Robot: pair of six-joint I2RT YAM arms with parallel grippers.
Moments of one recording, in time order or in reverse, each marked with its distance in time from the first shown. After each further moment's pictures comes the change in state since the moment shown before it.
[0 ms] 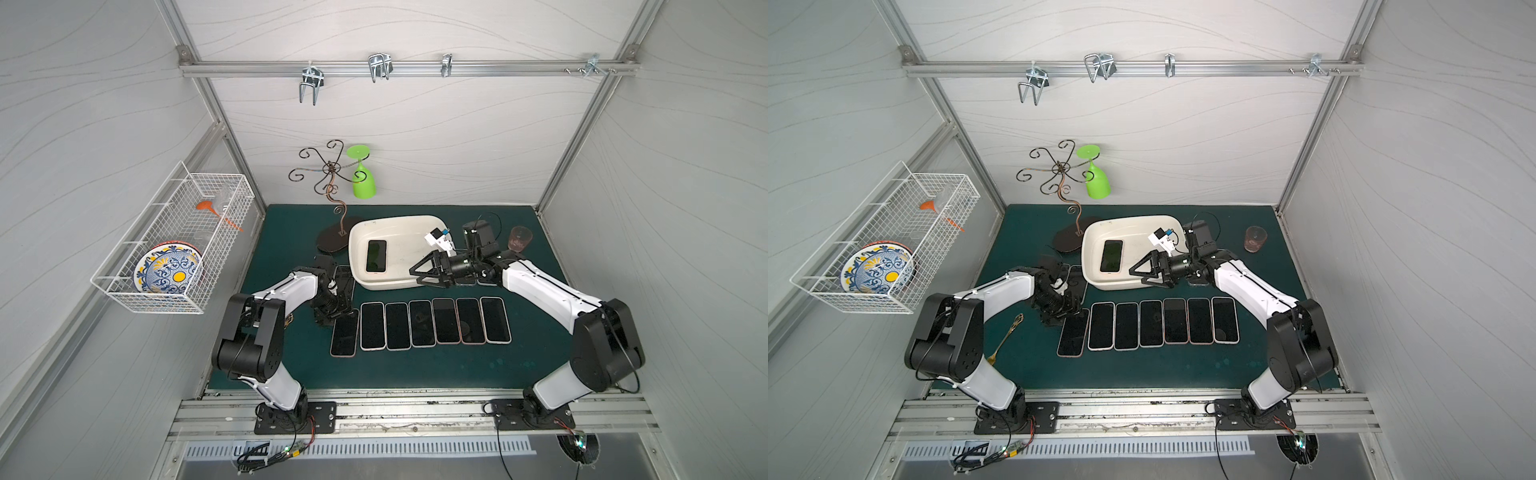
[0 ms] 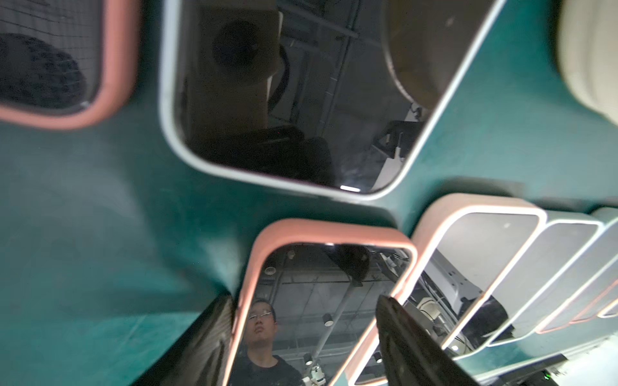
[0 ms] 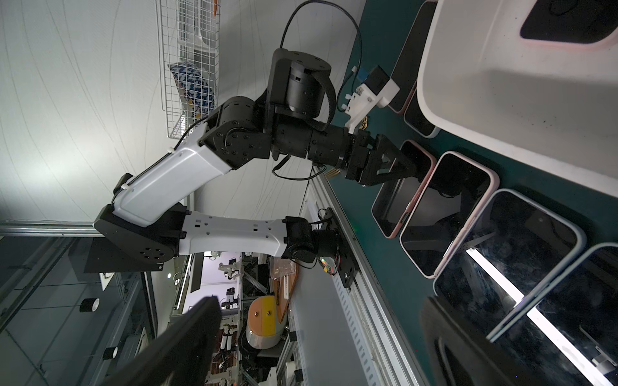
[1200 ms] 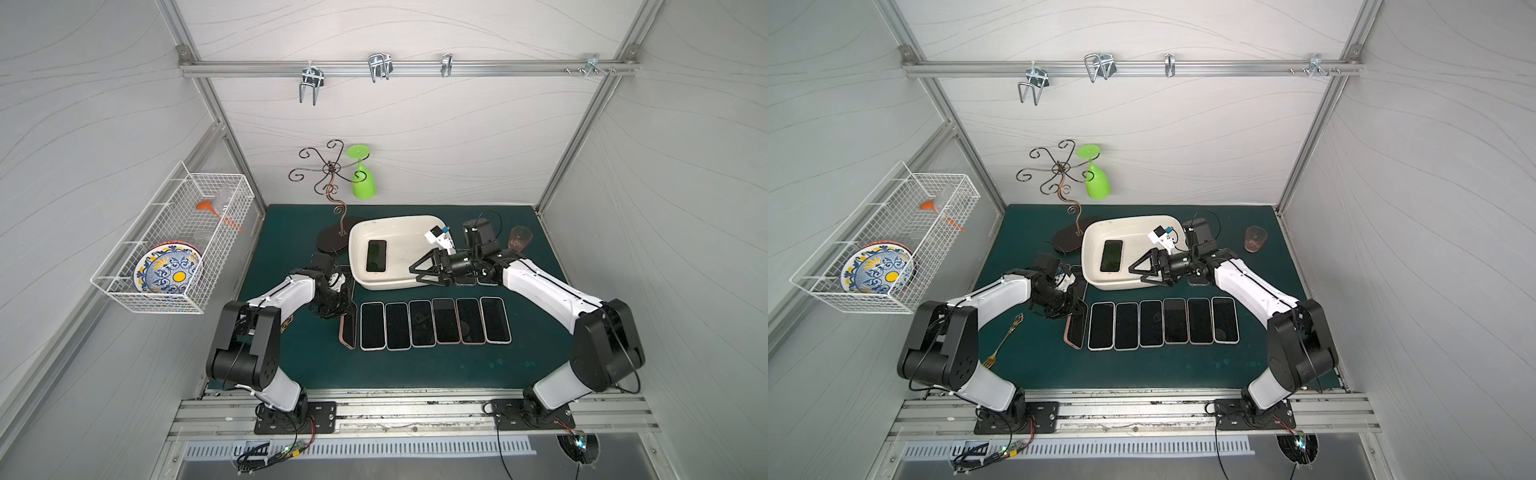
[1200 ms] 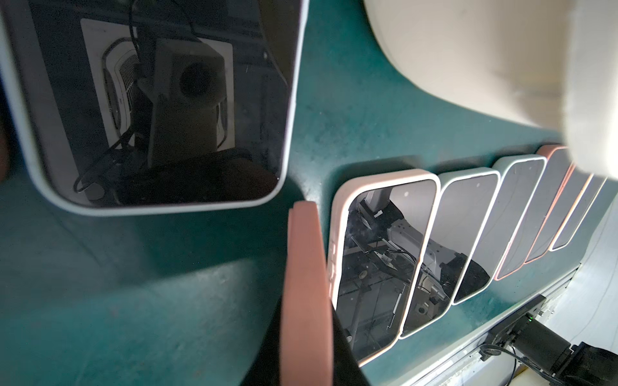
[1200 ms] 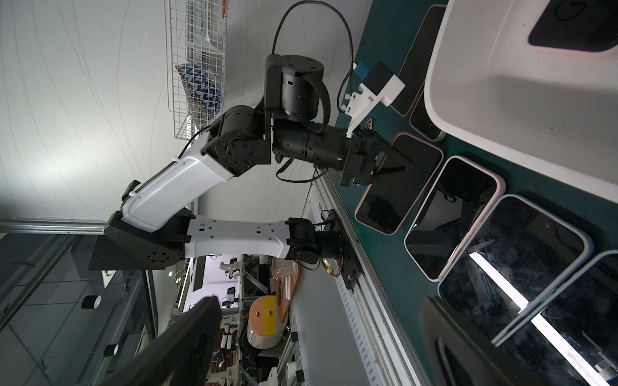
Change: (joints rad) left arm 0.002 -0.053 -0.027 0.065 0.103 0.145; right arm -0.001 0.000 0.017 0.002 -0.008 0.007
